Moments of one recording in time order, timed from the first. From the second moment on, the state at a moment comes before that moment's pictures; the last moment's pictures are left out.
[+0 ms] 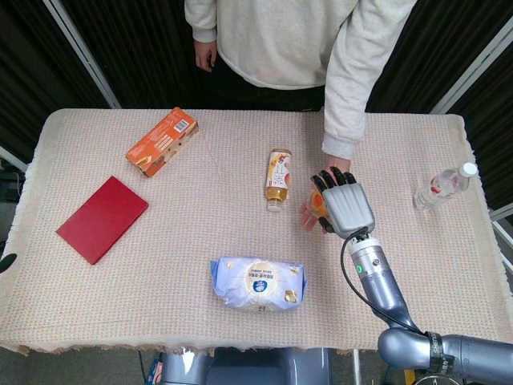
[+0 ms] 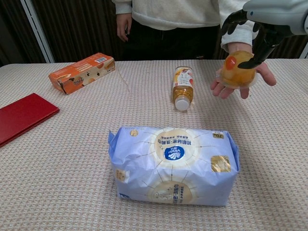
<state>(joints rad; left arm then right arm) -0.10 -0.68 -0.13 -2.16 1.32 1.56 0.26 0.72 -1.32 0.37 -1.94 -0.79 1.18 -0.91</state>
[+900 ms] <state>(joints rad) -0.10 -0.68 -0.13 -2.15 1.32 1.56 0.25 0.81 -1.41 0.31 -1.81 -0.70 1.20 -0.81</state>
